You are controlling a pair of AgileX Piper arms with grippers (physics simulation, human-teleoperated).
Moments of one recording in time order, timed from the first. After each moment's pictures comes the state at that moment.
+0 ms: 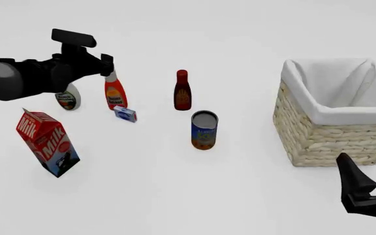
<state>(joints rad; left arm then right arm) -0.09 1.84 -1.27 -0.17 0.14 0.02 0.29 0.00 -0.21 0.02</state>
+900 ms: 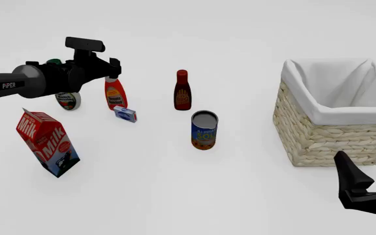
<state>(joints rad) -0.09 2.01 -1.42 -0.15 0.08 0.02 0.37 0.00 -0.27 0.03</state>
